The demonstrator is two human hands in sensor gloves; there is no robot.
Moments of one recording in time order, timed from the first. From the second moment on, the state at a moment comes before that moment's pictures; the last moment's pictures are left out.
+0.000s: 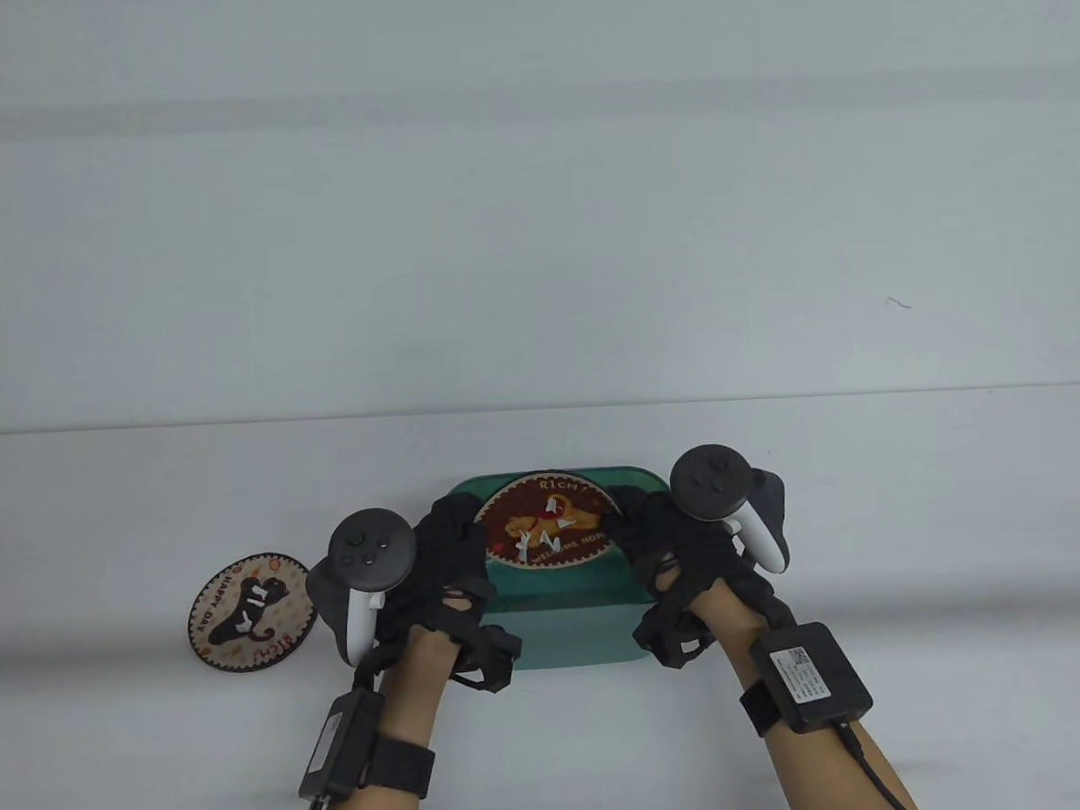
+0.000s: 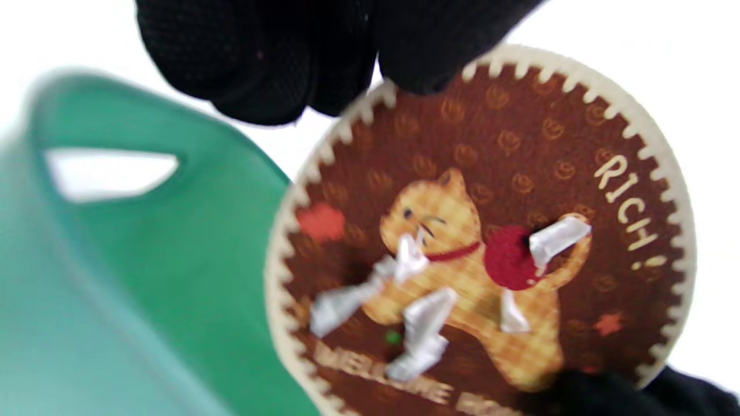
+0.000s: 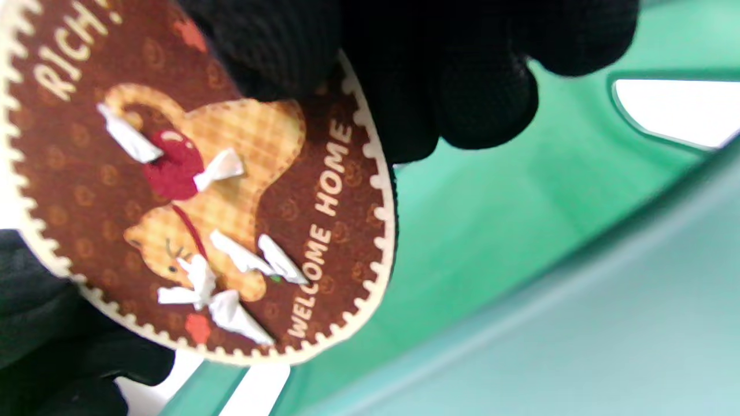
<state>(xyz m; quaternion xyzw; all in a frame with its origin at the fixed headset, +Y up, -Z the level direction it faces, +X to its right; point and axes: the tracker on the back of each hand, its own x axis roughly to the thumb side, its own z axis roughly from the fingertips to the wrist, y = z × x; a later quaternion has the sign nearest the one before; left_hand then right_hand) -0.164 -0.634 -0.408 0.08 0.00 0.42 0.90 0.128 -0.644 -0.460 0.09 0.05 0.91 0.40</state>
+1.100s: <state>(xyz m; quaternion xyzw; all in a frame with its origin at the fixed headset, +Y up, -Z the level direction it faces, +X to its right) -0.195 -0.699 -0.330 0.12 -0.07 0.42 0.90 0.105 -0.618 -0.424 -0.01 -0.16 0.94 0.30</state>
